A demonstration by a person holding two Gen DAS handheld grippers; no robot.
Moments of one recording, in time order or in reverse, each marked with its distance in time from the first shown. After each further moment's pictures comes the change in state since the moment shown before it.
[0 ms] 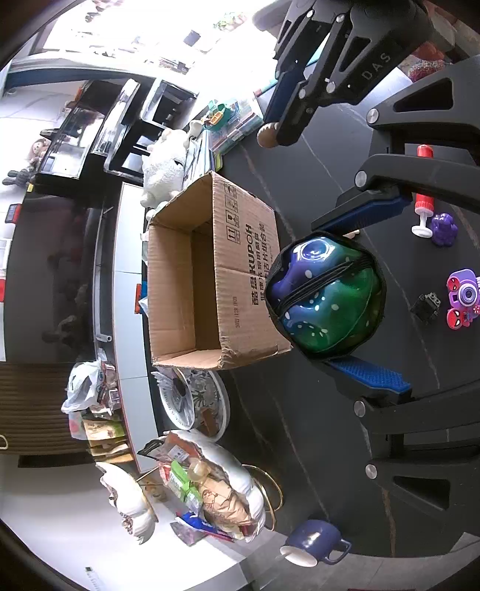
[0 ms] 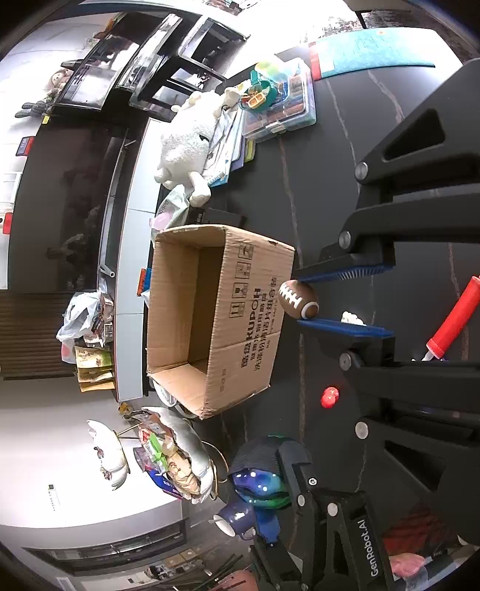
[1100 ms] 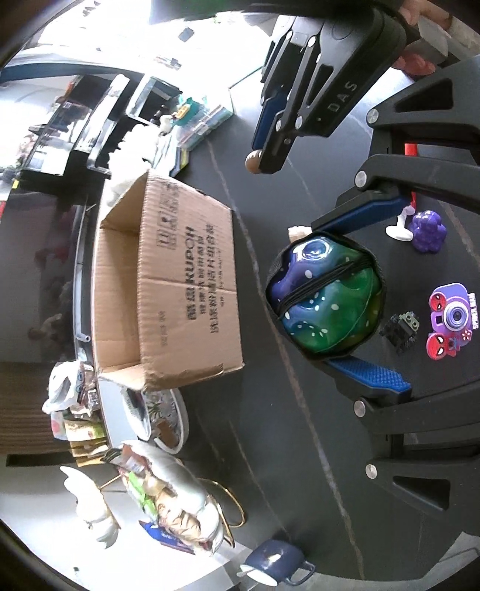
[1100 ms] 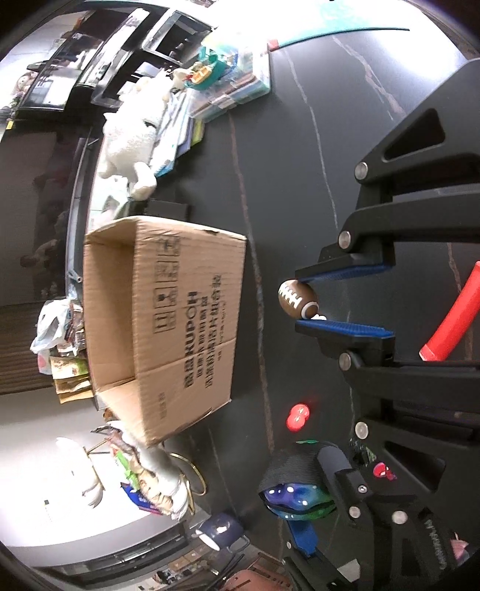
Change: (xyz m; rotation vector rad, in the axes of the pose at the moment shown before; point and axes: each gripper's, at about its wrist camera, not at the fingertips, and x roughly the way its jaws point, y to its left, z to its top) left arm 0.034 -0.015 -0.053 -0.018 0.048 0.002; right arm 0.054 -0.009 -0.044 0.063 0.086 0.032
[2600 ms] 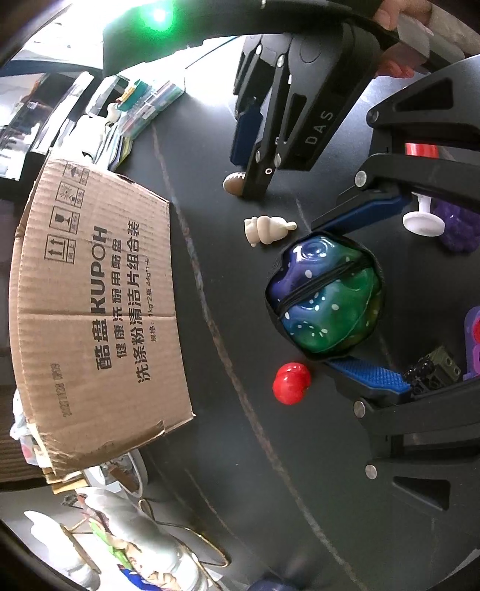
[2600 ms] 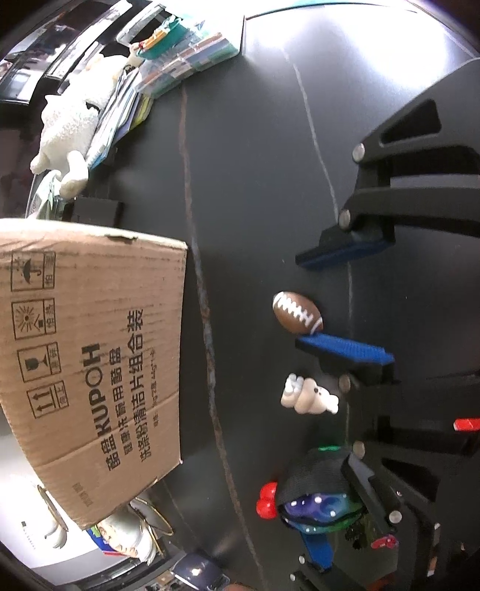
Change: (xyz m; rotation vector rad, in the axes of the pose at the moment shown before) left arm 0.094 -0.019 -0.019 0.037 0.160 -0.019; right arm 0.102 -0.029 -0.024 0.017 0.172 -0.009
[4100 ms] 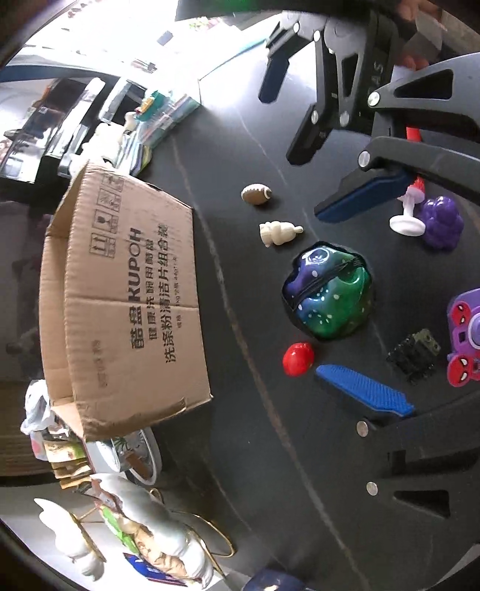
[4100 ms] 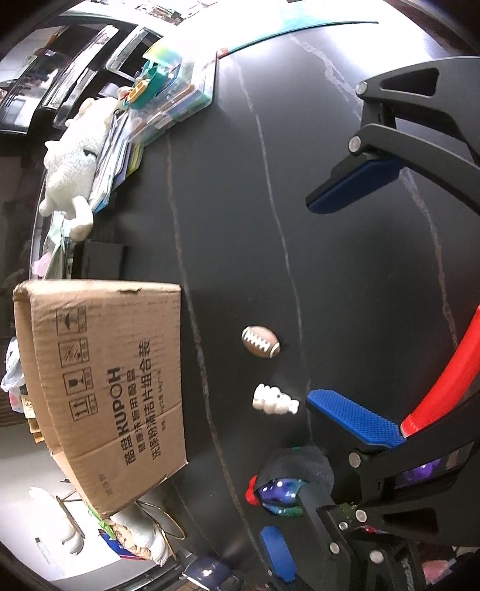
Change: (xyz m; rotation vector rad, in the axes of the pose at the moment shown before) left arm -0.027 0.005 0.002 0.007 -0.045 -0.010; right arm -0.046 -0.012 -0.025 0.067 -0.031 -0.086
